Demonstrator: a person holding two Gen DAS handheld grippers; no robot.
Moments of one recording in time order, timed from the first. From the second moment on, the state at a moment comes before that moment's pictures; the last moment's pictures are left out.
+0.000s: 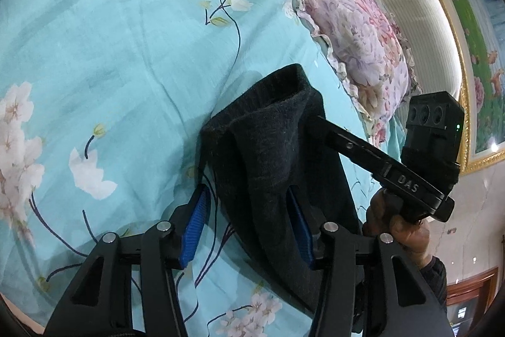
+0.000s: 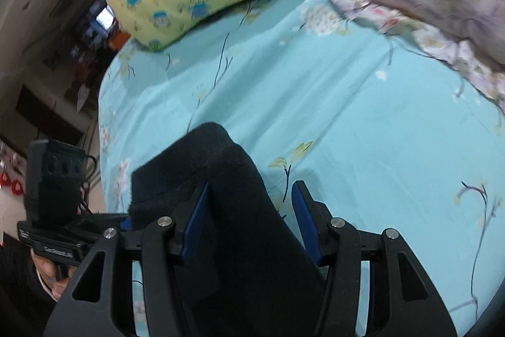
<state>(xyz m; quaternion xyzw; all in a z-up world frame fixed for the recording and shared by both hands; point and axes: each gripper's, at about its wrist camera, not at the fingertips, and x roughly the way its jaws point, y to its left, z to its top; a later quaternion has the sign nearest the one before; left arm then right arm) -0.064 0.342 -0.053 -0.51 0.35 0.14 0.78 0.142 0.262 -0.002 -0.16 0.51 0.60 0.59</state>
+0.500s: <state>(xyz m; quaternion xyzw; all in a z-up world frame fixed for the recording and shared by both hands) -0.056 0.319 -0.002 -0.43 0.34 0.13 0.83 0.137 0.235 0.032 -0.12 0.49 0.62 0.60</state>
